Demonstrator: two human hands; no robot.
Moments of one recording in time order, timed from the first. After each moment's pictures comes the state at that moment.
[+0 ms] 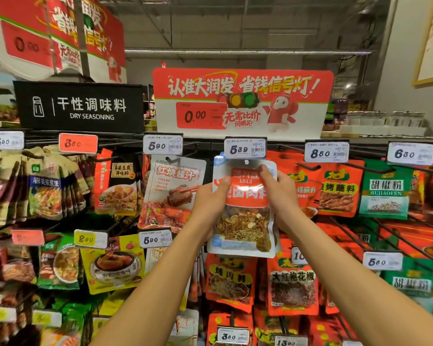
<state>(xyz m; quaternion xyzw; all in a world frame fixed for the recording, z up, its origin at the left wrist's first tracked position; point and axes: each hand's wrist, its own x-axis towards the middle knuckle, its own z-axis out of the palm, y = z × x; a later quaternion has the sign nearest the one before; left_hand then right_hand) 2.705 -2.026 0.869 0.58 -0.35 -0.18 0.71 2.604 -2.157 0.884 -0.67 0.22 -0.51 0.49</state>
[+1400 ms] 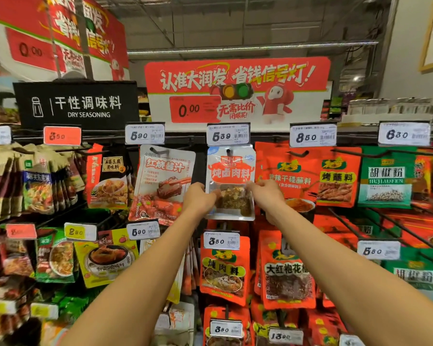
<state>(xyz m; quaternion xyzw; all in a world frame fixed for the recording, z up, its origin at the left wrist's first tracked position) 2.746 -2.071 0.836 0.80 -0.30 -0.03 0.52 2.623 -2.203 0.843 -0.72 0.35 -0.39 0.45</state>
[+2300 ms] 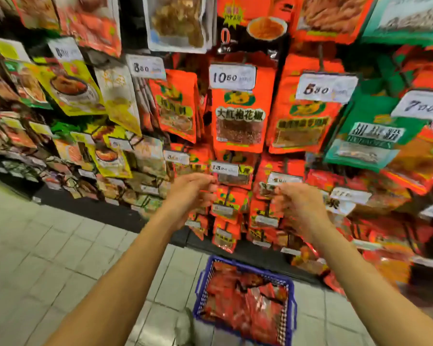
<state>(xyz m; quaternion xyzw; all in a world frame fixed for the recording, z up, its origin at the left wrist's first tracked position) 2.466 -2.029 0.616 0.70 -0.08 -0.34 0.63 2.311 -2.226 0.596 -0.62 0.37 -0.16 0.67</state>
